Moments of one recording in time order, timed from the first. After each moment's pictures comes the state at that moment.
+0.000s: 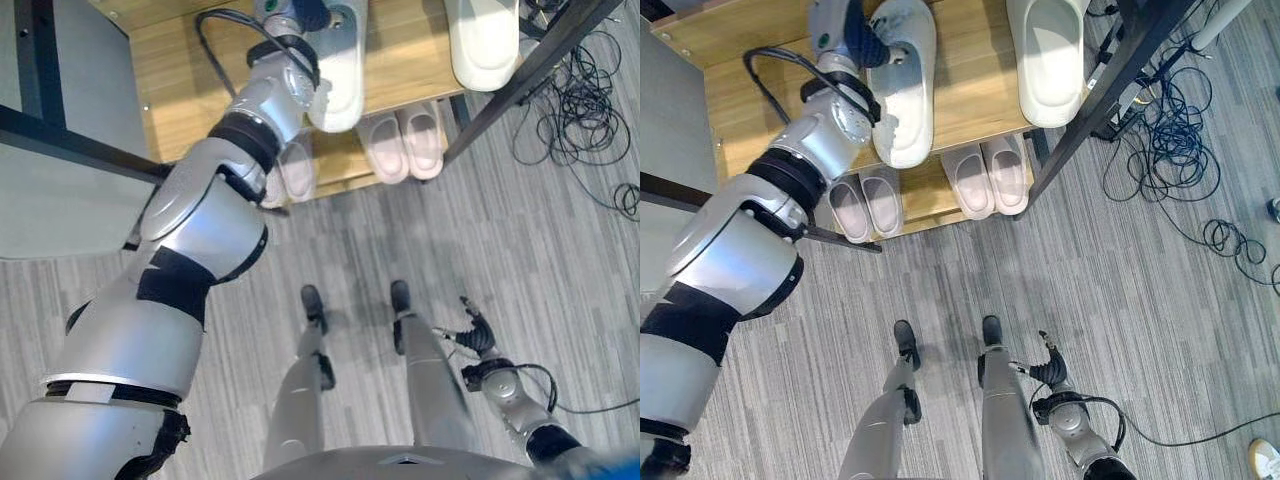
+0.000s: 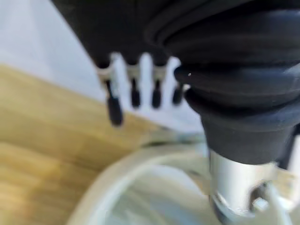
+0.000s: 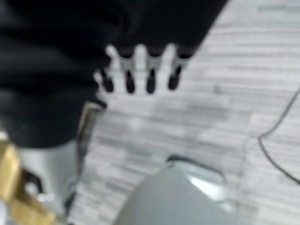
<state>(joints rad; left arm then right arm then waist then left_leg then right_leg) -1.60 0.33 -0.74 1.24 0.09 0.04 0.59 -0.07 -0.37 0.41 0.78 0.10 -0.23 -0.36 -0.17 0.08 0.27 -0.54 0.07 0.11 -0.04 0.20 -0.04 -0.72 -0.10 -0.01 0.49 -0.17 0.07</state>
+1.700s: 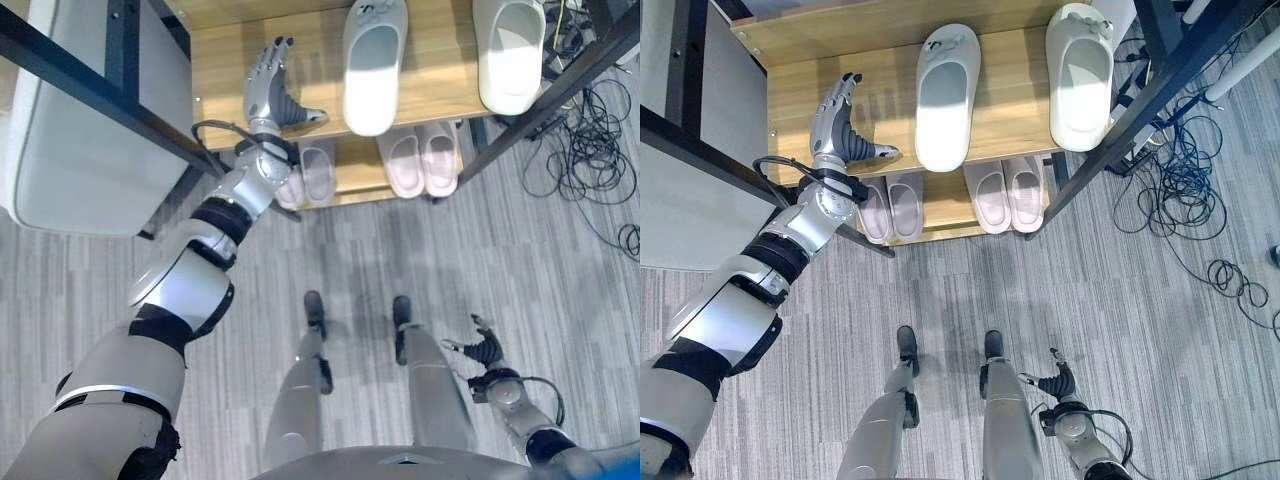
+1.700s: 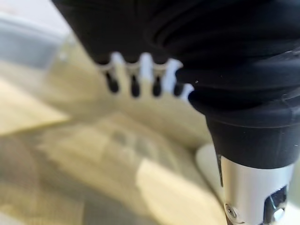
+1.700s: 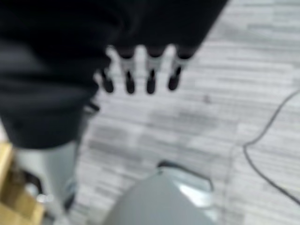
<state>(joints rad) -1.19 0.43 -0.68 1.01 0.11 -0.07 0.56 -0.09 -0.33 0.37 0.90 0.13 -0.21 -0.34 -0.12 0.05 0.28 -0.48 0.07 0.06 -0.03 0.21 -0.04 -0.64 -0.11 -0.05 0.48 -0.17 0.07</state>
